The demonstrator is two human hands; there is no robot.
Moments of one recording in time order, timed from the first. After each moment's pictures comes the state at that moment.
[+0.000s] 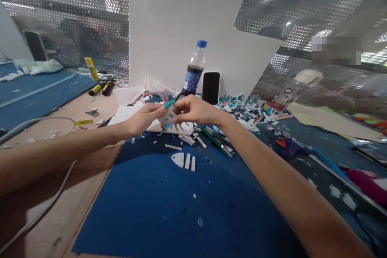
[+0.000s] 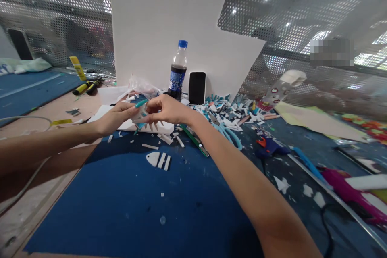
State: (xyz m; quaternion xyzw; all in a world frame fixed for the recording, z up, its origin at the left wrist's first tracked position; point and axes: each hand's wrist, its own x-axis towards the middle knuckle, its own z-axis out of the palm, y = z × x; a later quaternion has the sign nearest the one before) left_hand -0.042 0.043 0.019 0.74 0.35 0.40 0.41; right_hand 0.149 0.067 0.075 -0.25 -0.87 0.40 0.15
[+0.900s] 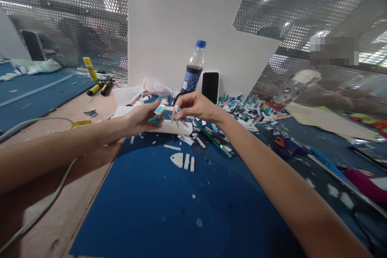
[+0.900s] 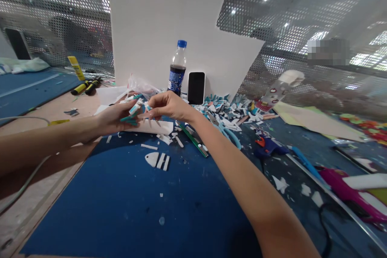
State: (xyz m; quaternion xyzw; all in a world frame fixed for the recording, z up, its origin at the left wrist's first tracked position) left_hand -0.048 0.059 0.009 0.66 0.42 0.39 0.49; right_hand 0.156 0.082 0.063 -0.20 -0.78 0.55 0.24
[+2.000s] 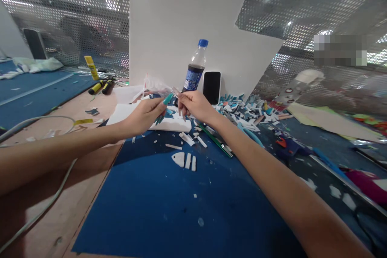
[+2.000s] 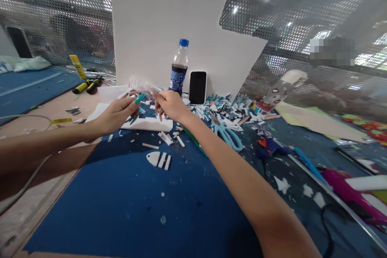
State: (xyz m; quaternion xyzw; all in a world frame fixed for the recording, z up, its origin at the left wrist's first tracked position) left_hand -0.045 0.042 0.021 0.78 0.43 0.40 0.20; right_hand 0.145 0.082 0.052 -0.40 -0.84 0.25 0.27
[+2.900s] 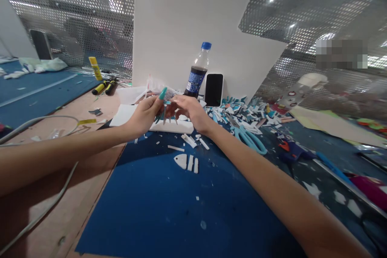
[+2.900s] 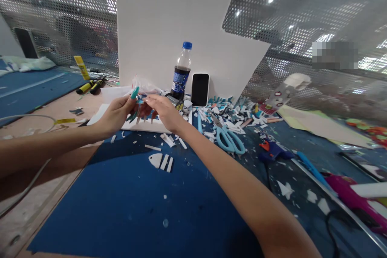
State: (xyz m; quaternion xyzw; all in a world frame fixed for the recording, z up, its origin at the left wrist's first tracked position) left_hand -0.039 0.044 0.018 0.69 0.41 0.51 0.29; right_hand 0.125 0.062 0.049 -0.23 -0.73 0.54 0.35
